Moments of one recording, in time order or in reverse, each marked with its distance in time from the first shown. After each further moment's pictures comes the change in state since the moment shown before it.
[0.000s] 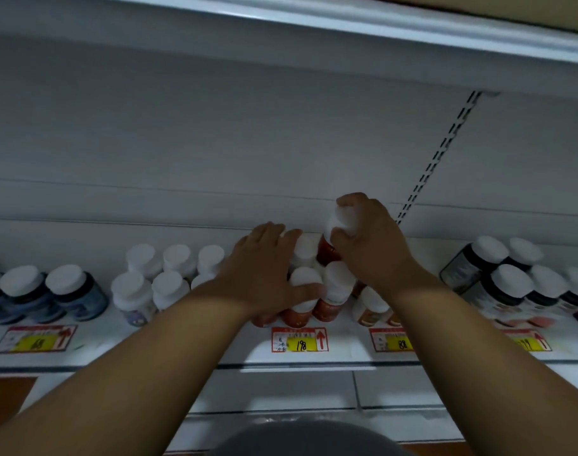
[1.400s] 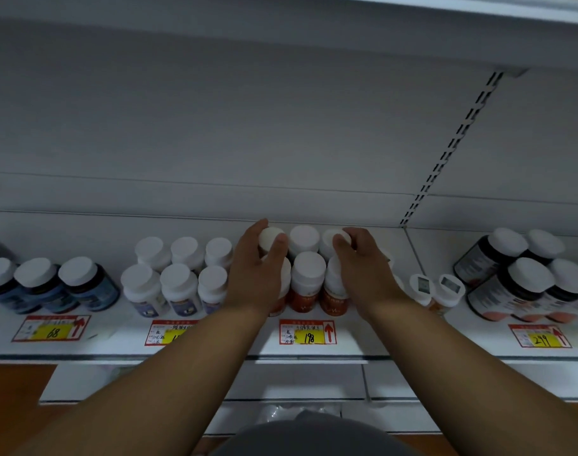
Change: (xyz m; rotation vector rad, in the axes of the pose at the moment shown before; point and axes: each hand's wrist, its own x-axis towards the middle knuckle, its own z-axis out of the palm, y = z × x) left_hand -0.013 0.012 0.028 -1.005 0.489 -0.515; right_hand -0.030 0.017 0.053 0.468 -0.020 0.436
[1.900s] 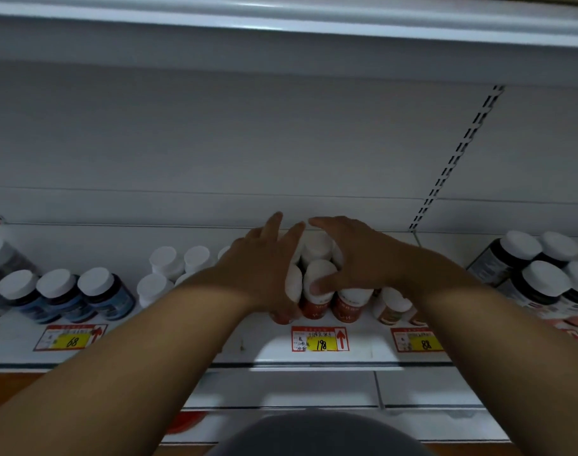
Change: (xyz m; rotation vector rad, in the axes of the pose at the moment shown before) left_hand 0.030 0.035 -0.040 1.180 -0.615 0.401; right_hand 0.028 -0.052 -0.022 -0.784 -0.628 -0.436
